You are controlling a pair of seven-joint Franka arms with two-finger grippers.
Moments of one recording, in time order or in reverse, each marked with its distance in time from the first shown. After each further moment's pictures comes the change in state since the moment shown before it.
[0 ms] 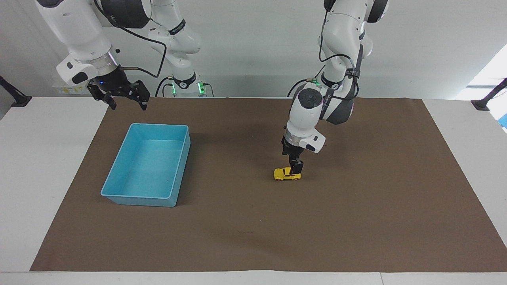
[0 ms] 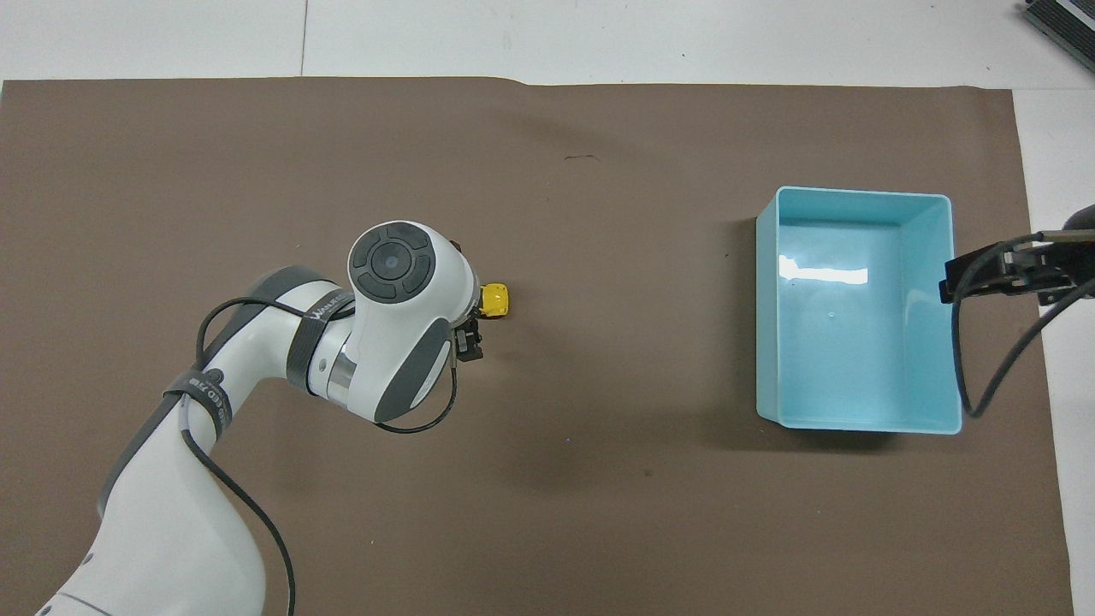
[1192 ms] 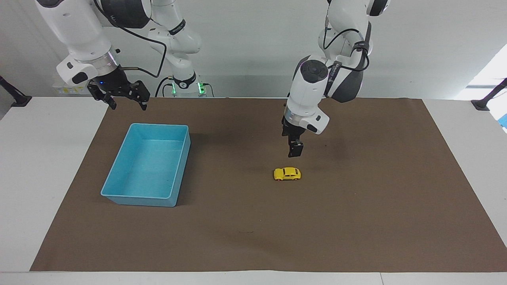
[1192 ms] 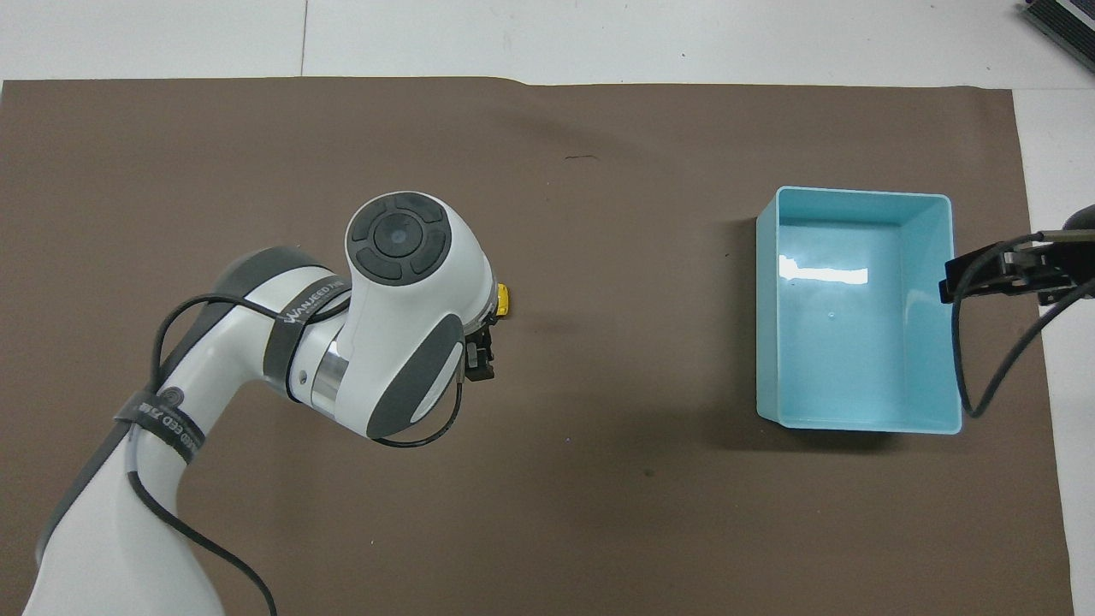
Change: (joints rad) left arm -0.021 -0.100 -0.036 0.105 -0.041 -0.264 0.025; right arm 0.000 0.000 0.000 0.000 0.000 0.000 0.000
